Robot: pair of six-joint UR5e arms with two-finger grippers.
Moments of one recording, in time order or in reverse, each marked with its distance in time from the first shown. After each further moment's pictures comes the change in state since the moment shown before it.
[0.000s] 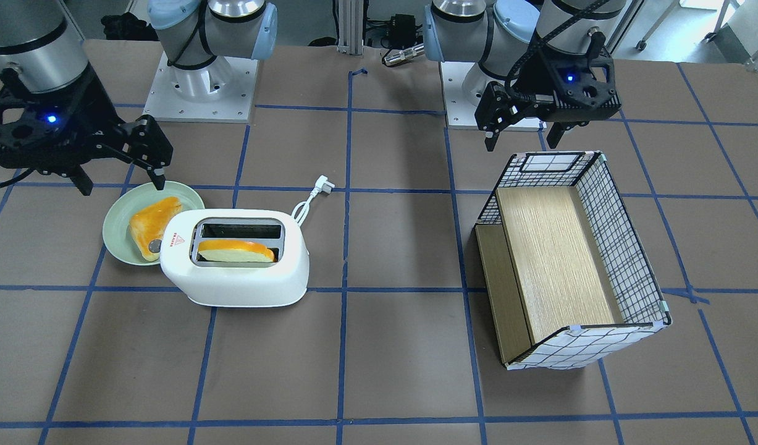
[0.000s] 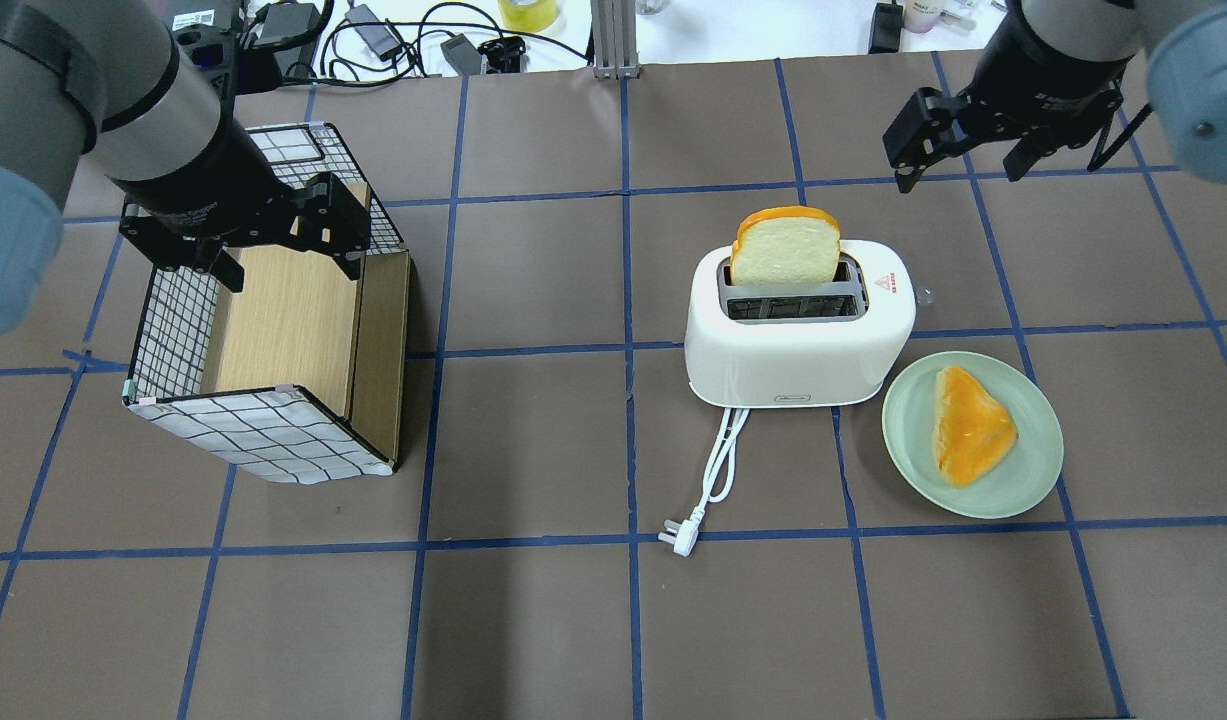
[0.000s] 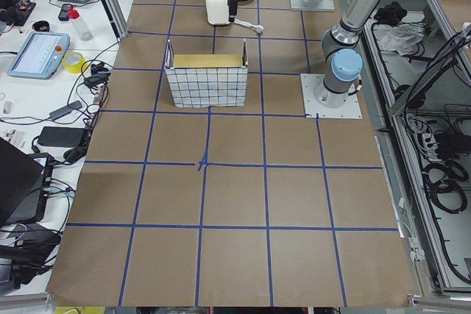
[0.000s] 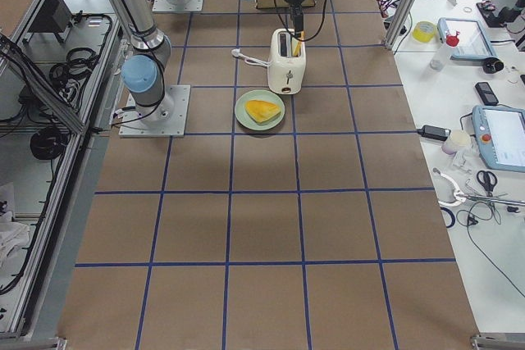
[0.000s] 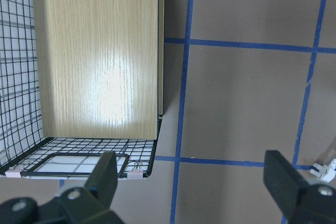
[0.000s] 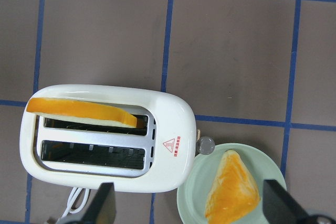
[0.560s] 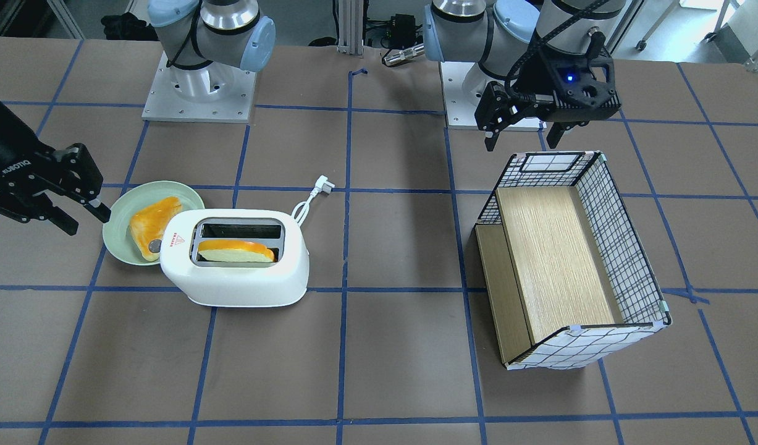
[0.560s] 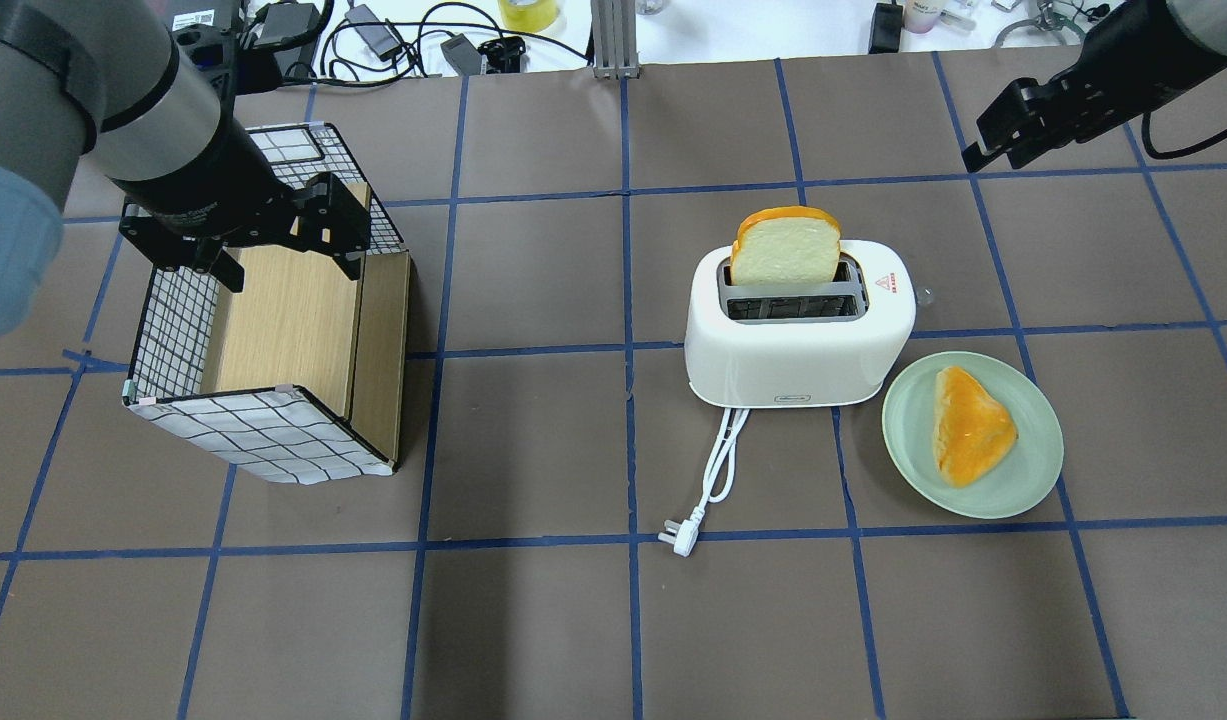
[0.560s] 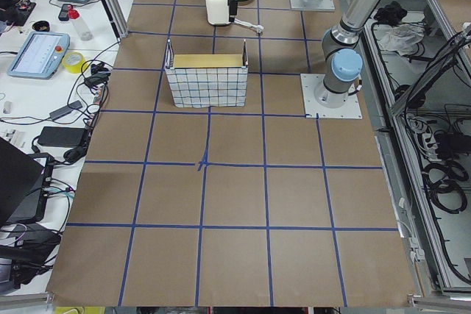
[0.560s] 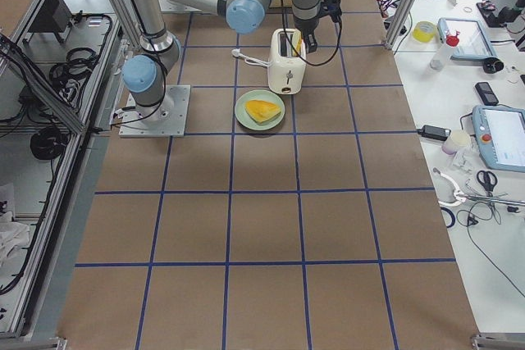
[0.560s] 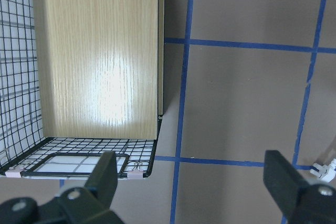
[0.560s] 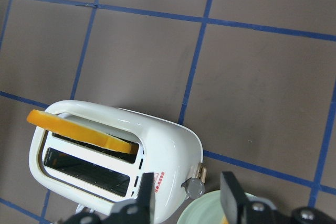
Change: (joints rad) left arm 0.000 0.000 0.000 0.000 0.000 0.000; right arm -0.192 0.065 0.011 -0.004 0.315 -0.316
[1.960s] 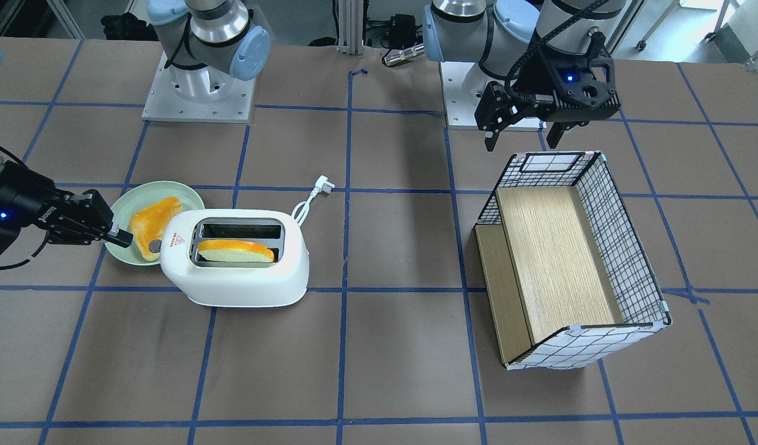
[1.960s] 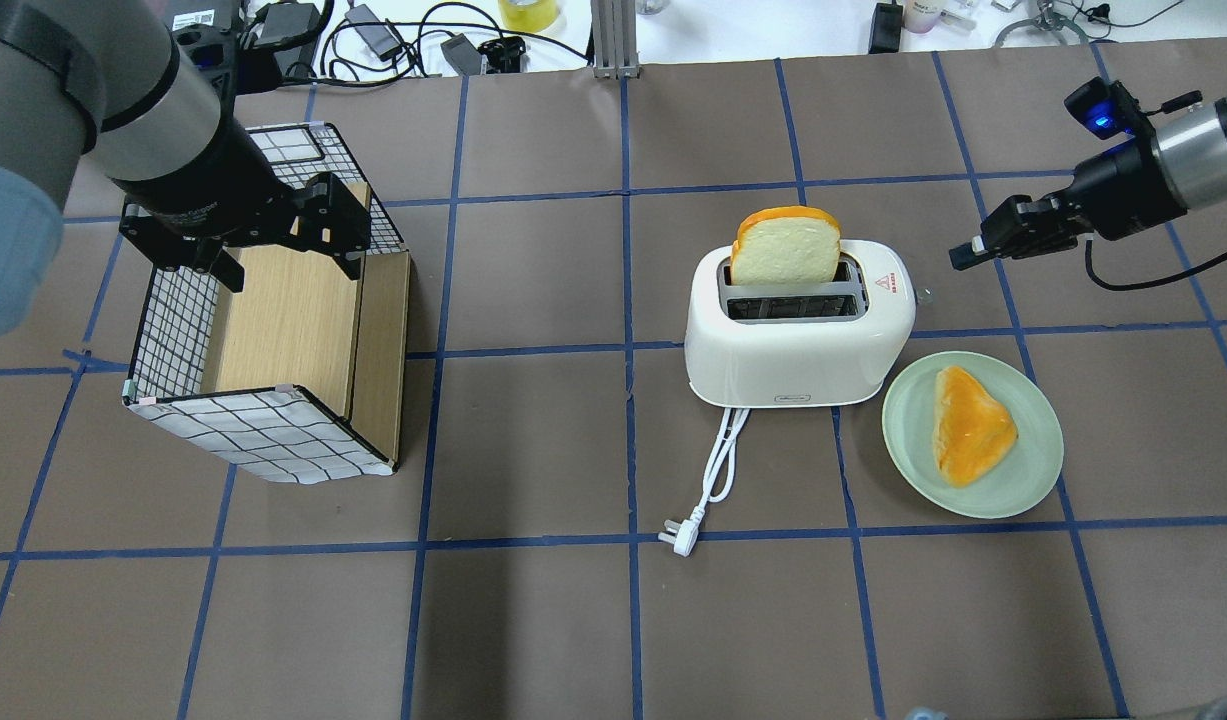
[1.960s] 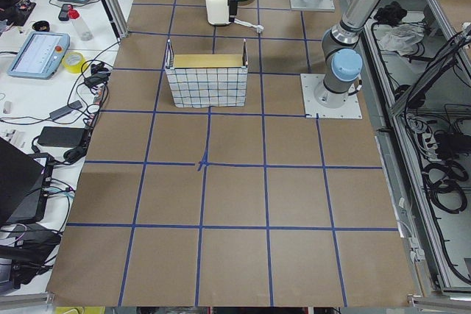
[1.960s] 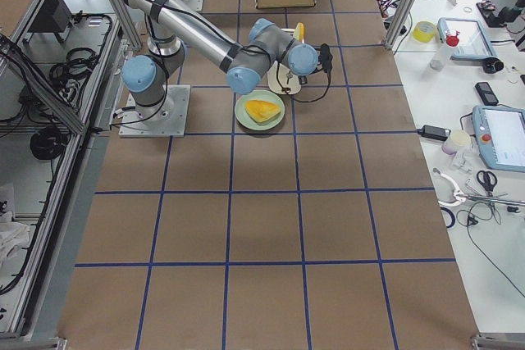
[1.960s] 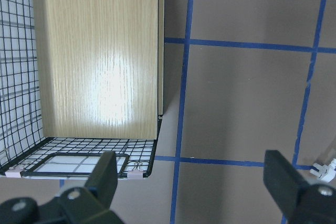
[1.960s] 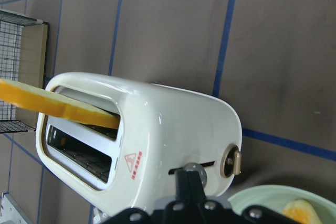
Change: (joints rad) left arm 0.000 0.000 0.000 0.000 0.000 0.000; right arm -0.175 0.110 0.183 0.101 0.209 -0.195
